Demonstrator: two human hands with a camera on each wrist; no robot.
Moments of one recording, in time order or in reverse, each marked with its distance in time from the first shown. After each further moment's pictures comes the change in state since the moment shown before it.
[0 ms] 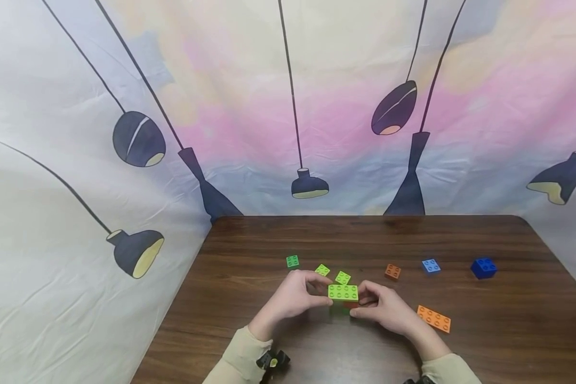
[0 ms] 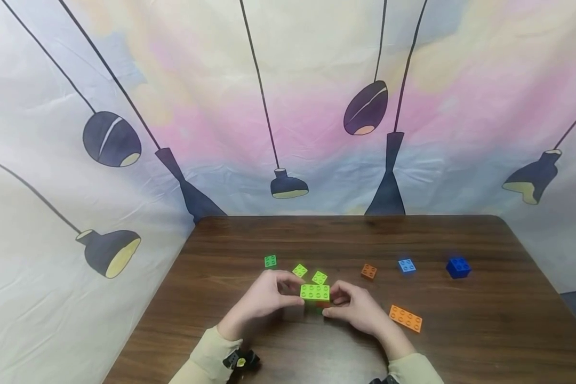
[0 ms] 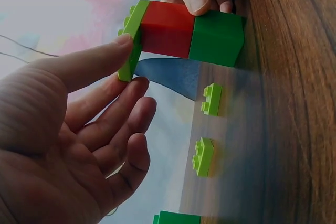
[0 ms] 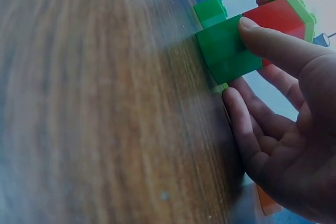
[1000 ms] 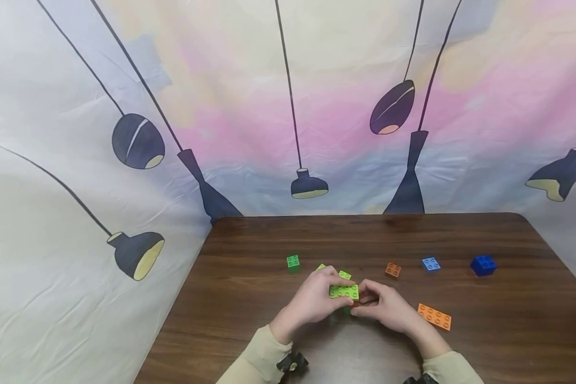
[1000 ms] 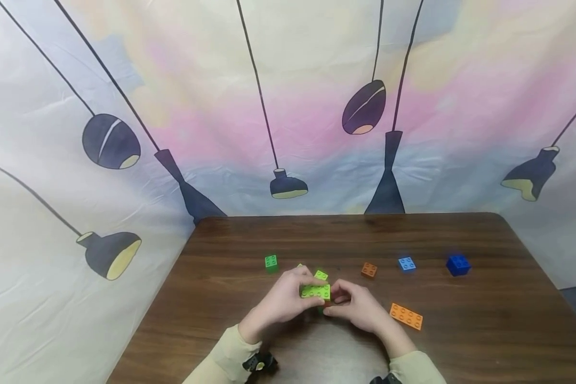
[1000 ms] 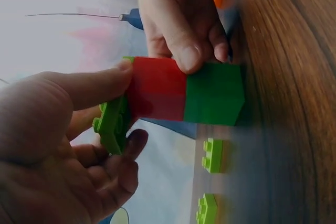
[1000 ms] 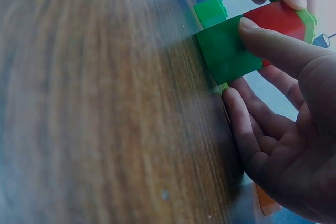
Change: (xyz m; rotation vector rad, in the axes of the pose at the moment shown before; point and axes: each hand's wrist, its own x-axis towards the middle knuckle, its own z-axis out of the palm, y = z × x) left_hand 0.013 0.028 0.028 0.273 -0.005 0.202; right_hand 0.001 0.000 -0.001 -0.020 -0.002 -0.074
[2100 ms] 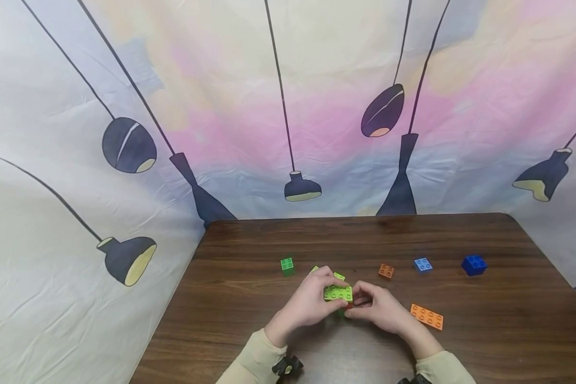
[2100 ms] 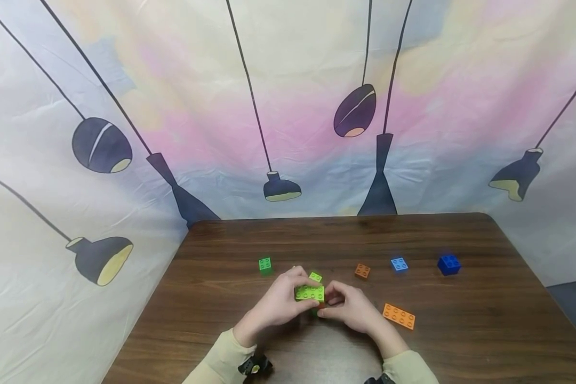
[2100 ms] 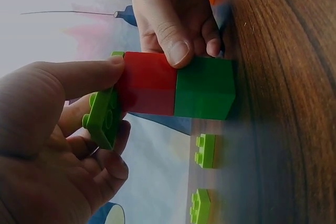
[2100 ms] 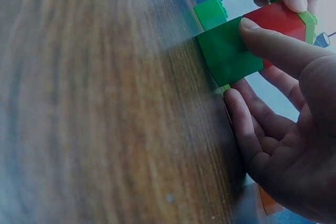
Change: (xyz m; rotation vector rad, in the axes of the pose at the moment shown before) left_hand 0.000 0.000 0.002 -0.037 0.007 0.015; right_hand 0.000 0.002 0.001 0.009 0.004 -0.001
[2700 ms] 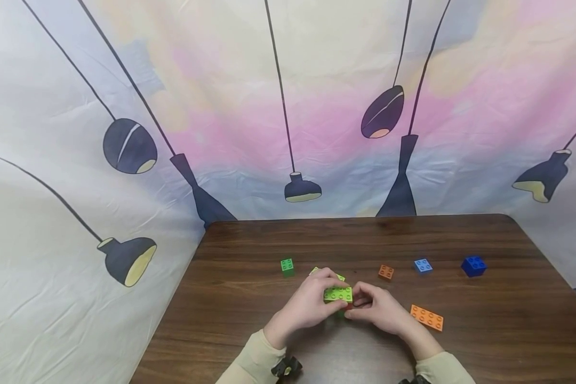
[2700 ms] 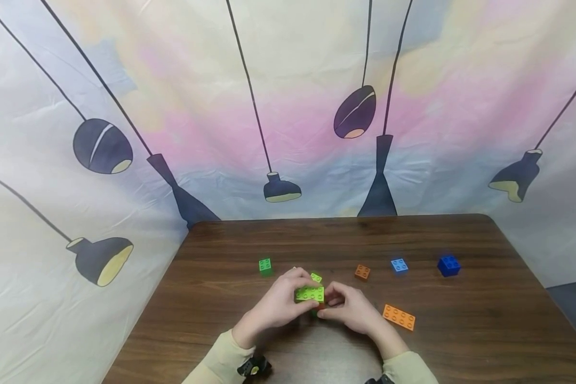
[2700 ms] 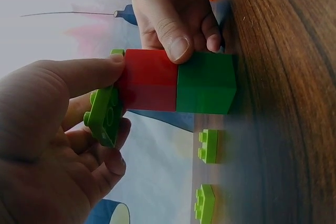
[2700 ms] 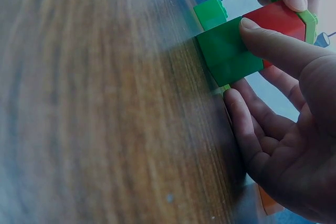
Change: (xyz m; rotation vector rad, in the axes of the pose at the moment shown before) left_hand -0.001 -0.002 0.001 0.060 0.003 0.053; right_hand 0.000 0.000 0.000 0.011 0.002 0.003
